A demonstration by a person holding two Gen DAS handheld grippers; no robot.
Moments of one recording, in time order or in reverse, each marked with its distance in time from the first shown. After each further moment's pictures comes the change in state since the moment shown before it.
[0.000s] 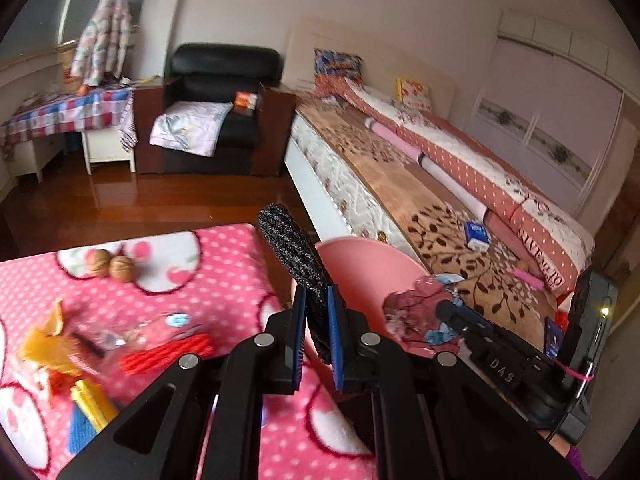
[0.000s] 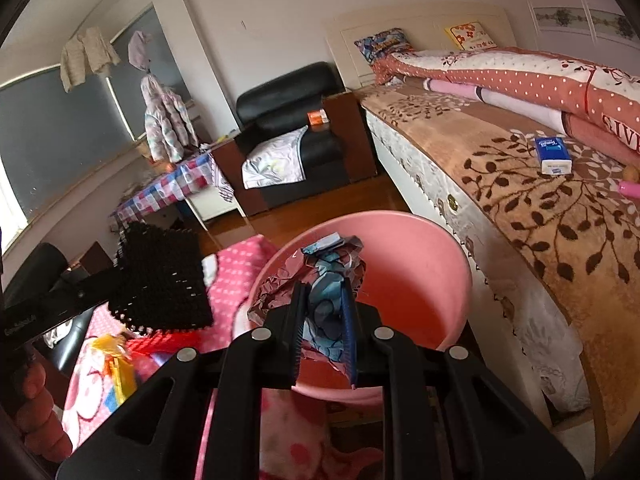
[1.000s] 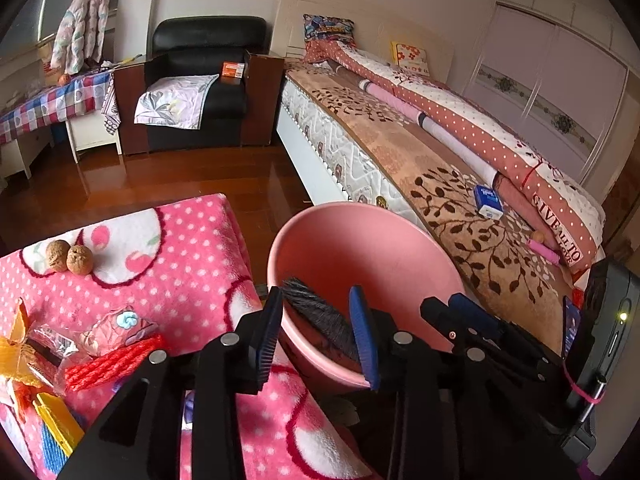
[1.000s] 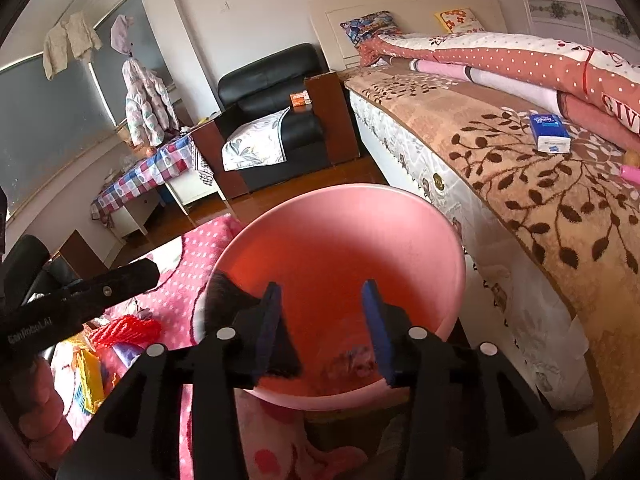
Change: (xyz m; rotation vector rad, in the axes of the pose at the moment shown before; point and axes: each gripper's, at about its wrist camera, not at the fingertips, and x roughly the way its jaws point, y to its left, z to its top) left arm 0.062 -0.012 -0.007 0.029 0.103 -0.003; right arm 0.026 -0.012 -0.012 0.005 0.055 -0.054
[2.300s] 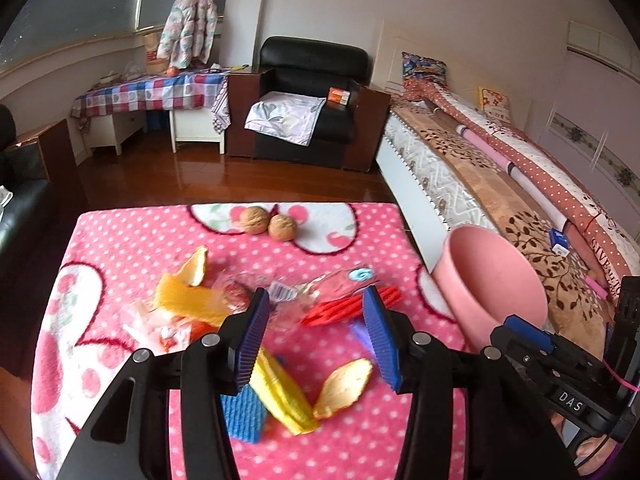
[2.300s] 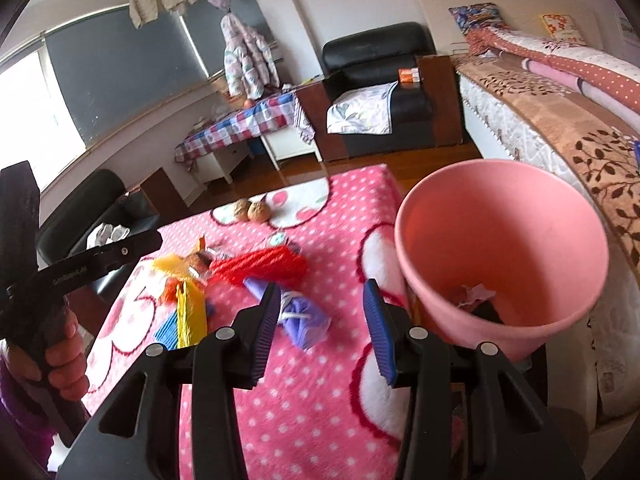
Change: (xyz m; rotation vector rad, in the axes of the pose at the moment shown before) left arm -0.129 0.137 -0.062 -0.166 -0.111 0.267; right arm -0.021 0.110 -0.044 -0.193 0.120 0.294
